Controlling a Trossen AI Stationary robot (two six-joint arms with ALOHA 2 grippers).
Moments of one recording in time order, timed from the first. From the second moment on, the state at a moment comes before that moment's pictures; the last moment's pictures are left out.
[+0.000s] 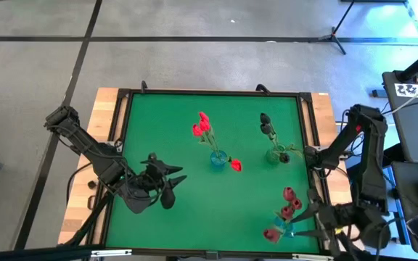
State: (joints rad) left arm -0.68 1.36 1.09 -0.48 -0.99 -0.91; right arm 1.33 1.23 1.08 -0.47 0.91 0.80
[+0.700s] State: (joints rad) left arm -0.67 1.36 1.09 -0.40 -0.88 -0.78; right arm 0.91 1.07 1.35 -0.50 0.66 0.39
